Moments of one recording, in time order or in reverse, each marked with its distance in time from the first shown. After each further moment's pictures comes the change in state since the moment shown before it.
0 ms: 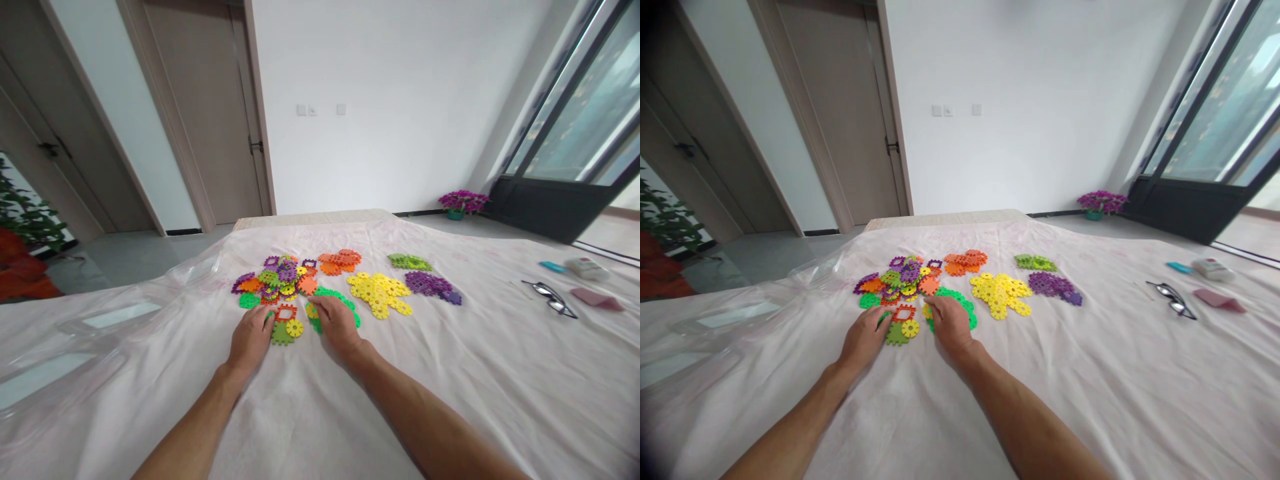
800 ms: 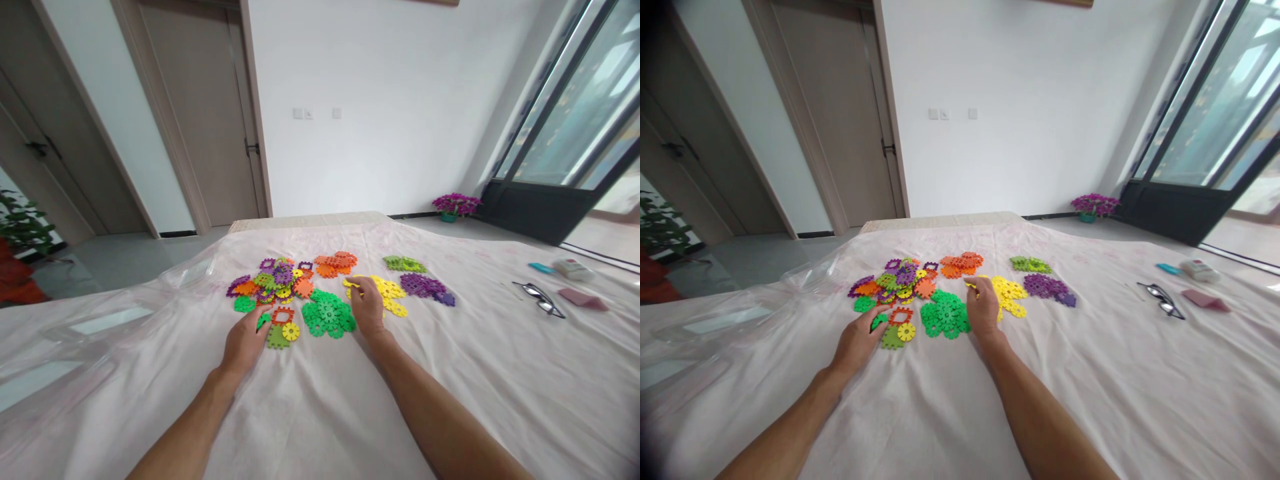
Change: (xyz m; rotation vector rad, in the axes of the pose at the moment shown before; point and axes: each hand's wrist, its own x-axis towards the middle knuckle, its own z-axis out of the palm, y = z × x) left_hand 0.001 -0.003 -0.001 -0.073 0.002 -0.123; right_hand 0.021 0.055 -0.050 0.021 0.444 0.108
